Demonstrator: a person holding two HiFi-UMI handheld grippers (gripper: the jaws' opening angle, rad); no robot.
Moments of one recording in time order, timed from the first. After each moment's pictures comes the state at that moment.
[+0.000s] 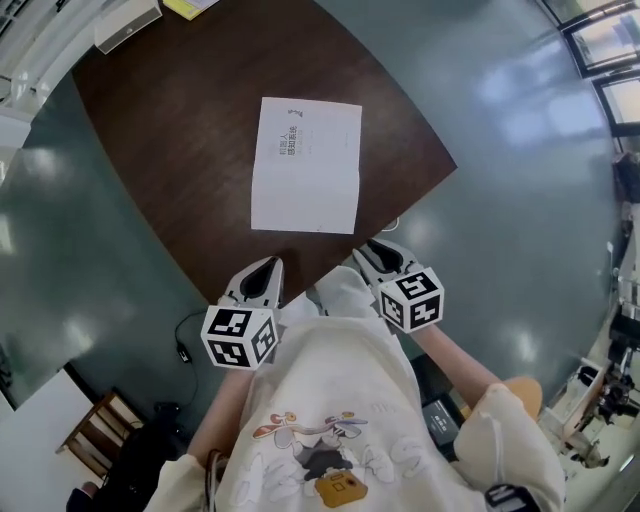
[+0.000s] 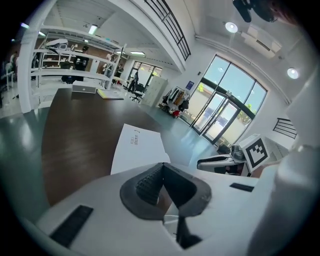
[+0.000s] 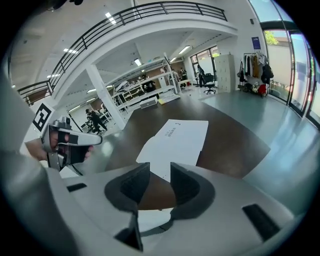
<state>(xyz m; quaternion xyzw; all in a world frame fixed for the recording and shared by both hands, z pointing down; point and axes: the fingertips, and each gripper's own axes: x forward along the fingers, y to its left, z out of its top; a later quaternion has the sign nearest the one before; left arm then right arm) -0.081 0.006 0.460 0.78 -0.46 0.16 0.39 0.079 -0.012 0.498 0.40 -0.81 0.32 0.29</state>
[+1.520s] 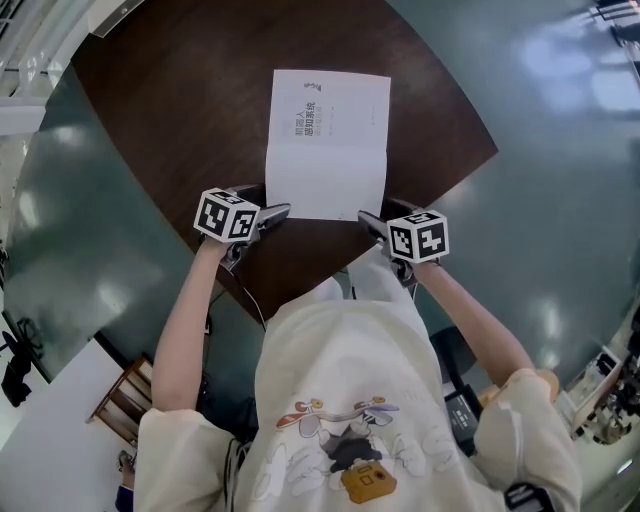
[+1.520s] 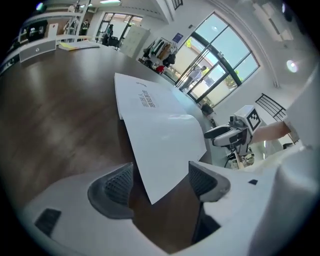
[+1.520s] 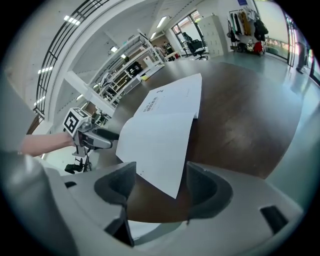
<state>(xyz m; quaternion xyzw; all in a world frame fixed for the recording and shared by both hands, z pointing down) -0.123 -0.086 0.650 0.78 -0.25 0.36 0.45 0.081 -0.067 0.641 0.34 -0.75 0.48 0.31</state>
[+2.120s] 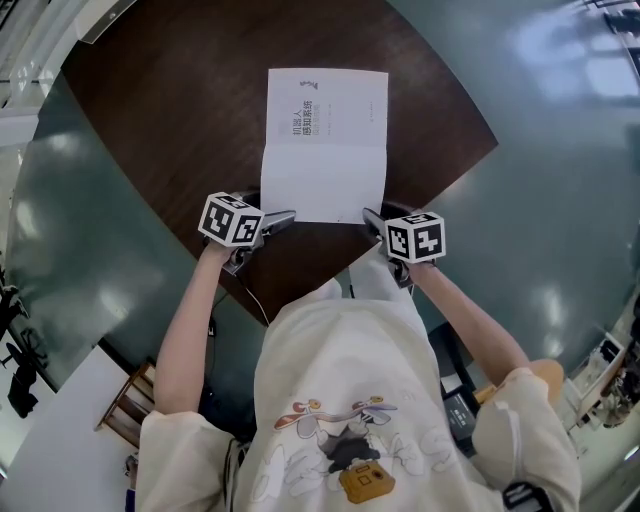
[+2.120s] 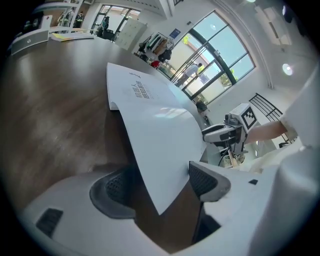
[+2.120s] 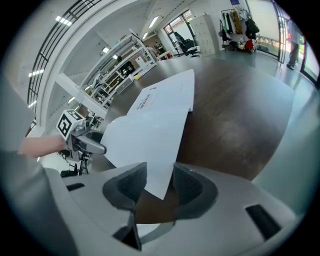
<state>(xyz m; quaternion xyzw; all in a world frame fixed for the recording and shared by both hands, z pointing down) -0.112 -0.073 0.663 0.78 -0.21 0.36 0.47 0.080 -0.061 0.656 0.37 -0.72 0.50 0.32</state>
